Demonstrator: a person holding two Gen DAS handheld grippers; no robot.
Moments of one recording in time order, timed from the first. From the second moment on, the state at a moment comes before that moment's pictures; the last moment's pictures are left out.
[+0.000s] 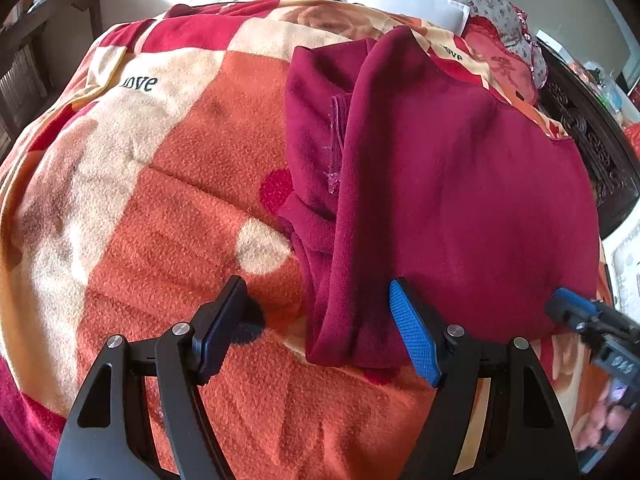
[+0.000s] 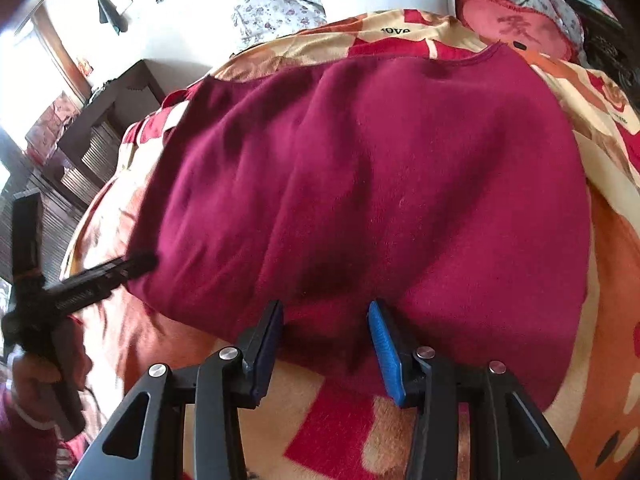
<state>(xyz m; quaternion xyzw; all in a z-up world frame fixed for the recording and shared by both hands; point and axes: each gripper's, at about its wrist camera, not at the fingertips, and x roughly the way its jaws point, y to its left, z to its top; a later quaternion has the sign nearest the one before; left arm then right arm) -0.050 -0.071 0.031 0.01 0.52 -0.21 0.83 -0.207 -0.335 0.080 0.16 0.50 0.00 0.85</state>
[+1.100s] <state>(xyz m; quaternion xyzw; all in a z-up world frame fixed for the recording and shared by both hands) -0.043 -0.048 0.035 -0.05 0.51 -0.23 0.83 0.029 -0.238 0.105 0.15 0.50 0.06 0.85</state>
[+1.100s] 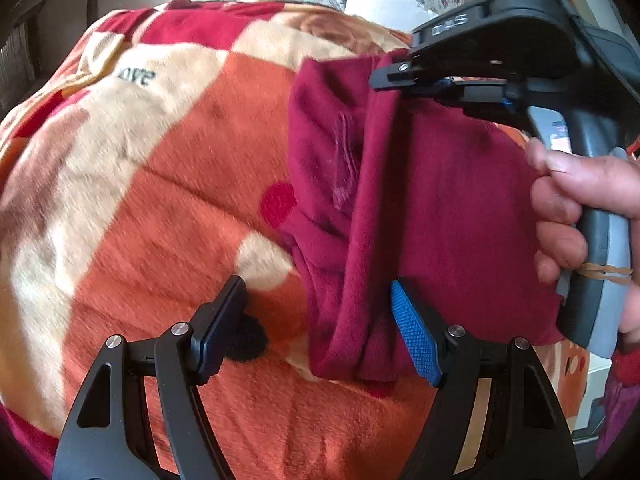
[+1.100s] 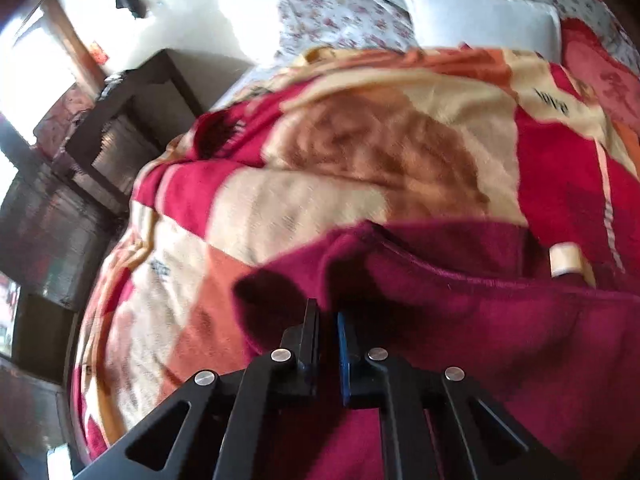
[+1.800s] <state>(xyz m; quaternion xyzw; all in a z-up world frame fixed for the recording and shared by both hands) -0.051 -0.033 0.026 -0.09 0.51 -0.22 0.83 0.025 -0.197 0.109 0.04 0.54 0.05 0.84</state>
